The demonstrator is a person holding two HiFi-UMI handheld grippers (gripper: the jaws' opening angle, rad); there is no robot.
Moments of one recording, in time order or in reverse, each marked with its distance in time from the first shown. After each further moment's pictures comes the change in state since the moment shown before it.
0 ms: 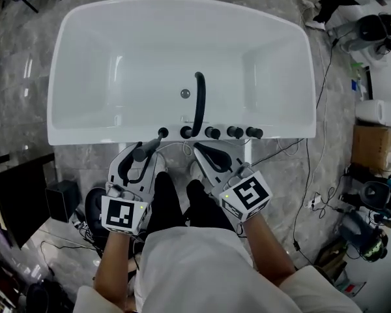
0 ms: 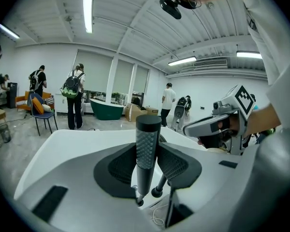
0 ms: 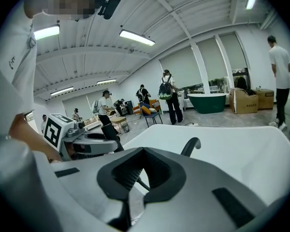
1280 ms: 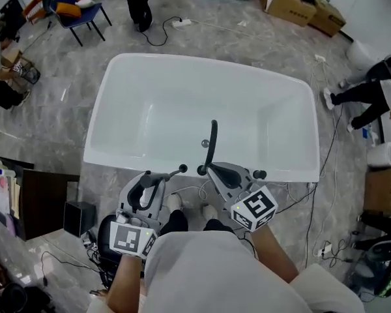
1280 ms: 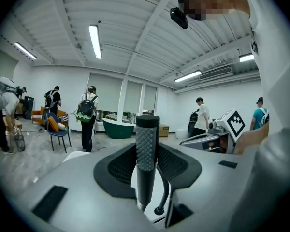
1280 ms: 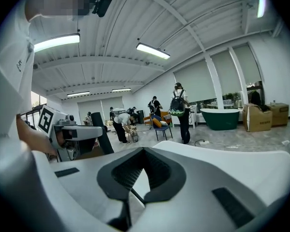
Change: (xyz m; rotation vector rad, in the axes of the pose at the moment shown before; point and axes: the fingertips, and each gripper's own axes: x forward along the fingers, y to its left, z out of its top) left arm -0.098 -0.018 0.105 0.022 -0.209 0.141; right arm -0.034 0.032 0.079 -0.124 -0.127 0.110
